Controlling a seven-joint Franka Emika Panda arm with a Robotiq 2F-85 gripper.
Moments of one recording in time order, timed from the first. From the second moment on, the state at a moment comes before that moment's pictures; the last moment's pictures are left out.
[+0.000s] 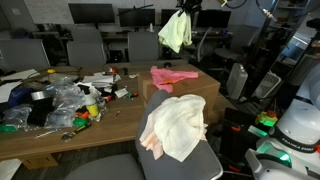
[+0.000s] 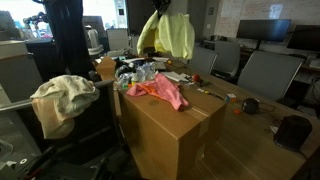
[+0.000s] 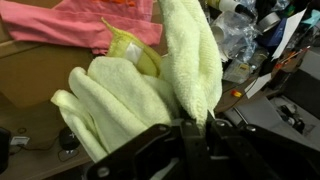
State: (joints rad) arm -0.21 -0.30 -0.21 -2.11 0.30 2.38 0.25
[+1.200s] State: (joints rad) arm -0.17 -0.63 -0.16 -2.38 0.12 1.97 0.00
